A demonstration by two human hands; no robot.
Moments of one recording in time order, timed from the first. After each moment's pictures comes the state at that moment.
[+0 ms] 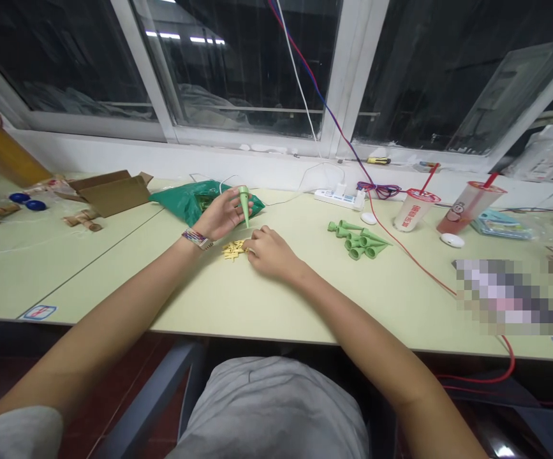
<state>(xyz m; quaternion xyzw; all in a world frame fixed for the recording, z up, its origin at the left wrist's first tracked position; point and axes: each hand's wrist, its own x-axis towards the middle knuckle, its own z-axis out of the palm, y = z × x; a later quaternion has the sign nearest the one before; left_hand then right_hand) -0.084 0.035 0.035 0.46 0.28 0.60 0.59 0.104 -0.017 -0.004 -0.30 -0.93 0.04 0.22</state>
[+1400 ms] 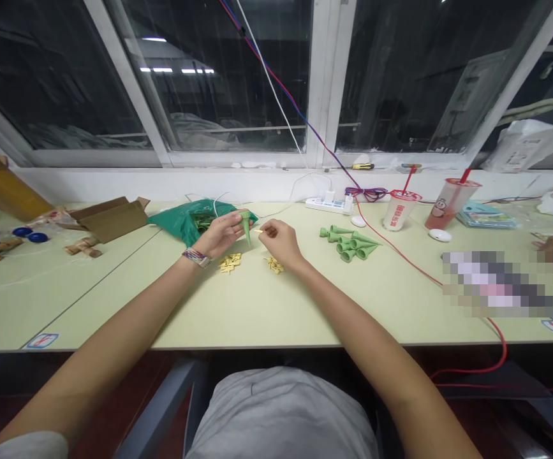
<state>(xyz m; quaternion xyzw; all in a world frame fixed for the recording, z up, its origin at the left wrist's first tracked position) -0.086 0.038 0.023 0.51 0.30 0.55 0.59 0.117 0.017 -0.001 -0.40 -0.71 0.25 0.52</state>
